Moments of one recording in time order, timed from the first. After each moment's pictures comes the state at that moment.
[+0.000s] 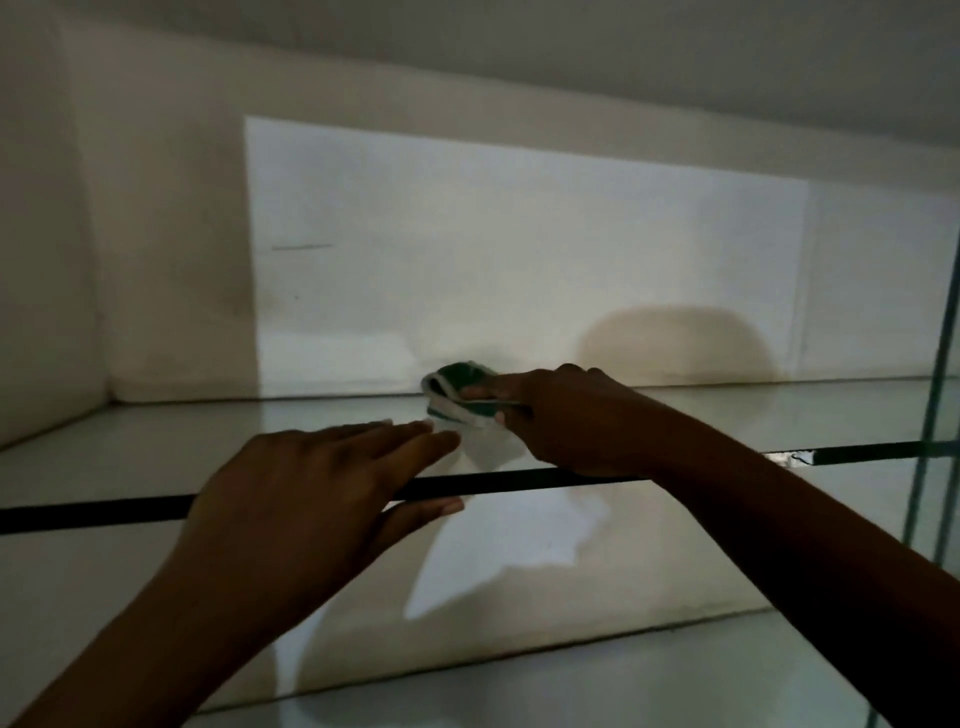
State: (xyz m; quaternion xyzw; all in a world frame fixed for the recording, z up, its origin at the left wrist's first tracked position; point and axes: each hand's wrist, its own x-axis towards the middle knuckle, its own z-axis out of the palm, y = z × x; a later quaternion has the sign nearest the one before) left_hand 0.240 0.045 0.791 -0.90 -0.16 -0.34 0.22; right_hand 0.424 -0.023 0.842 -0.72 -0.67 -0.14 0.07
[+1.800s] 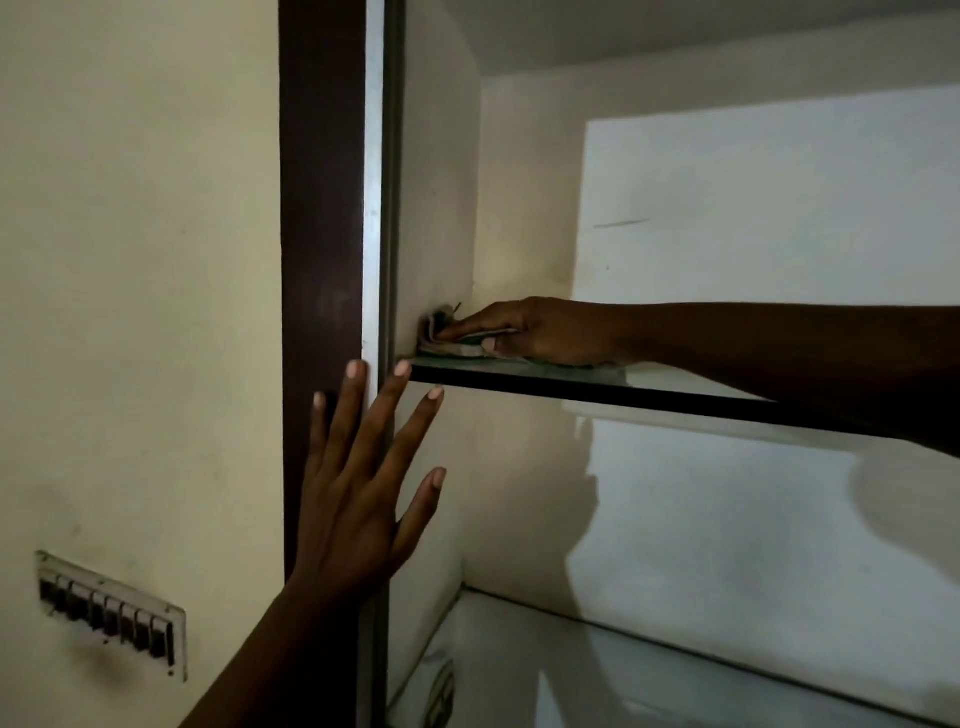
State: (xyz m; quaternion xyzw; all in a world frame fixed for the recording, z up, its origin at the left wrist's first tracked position) left_hand 0.082 0.094 0.680 -0.68 -0.37 -0.50 0.39; right_hand 0.275 0.128 0.848 -0.37 -0.92 0.01 0.12
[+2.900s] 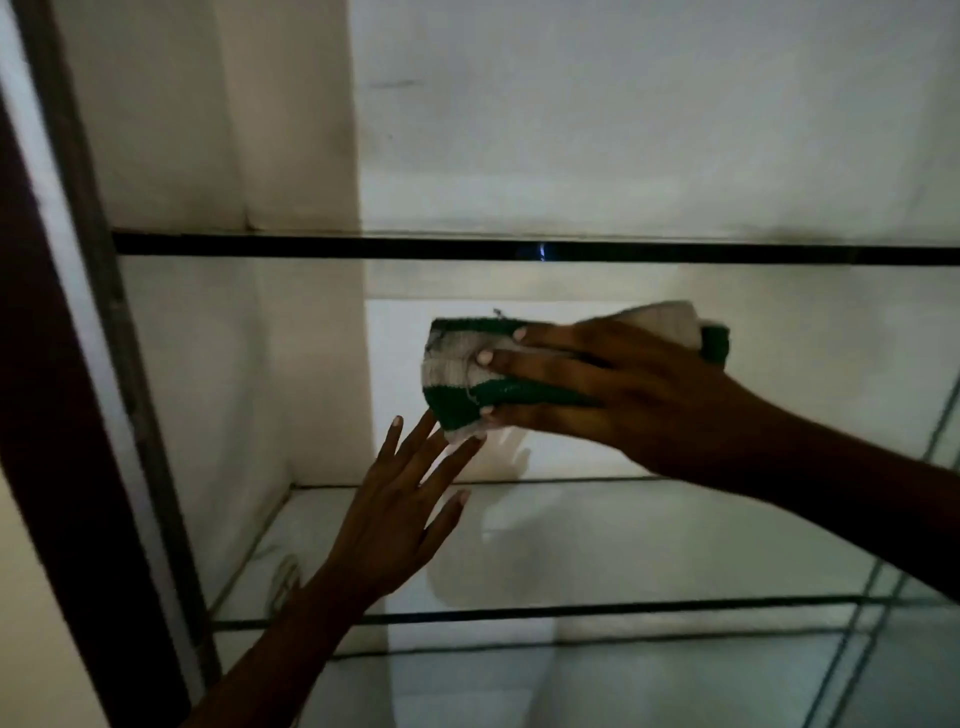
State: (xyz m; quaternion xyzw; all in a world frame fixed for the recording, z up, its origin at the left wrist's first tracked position) left_hand 0.226 0.073 0.580 -0.88 -0.17 -0.41 0.15; right_hand 0.421 -0.069 0.714 -0.35 -0.78 -0.52 0.03
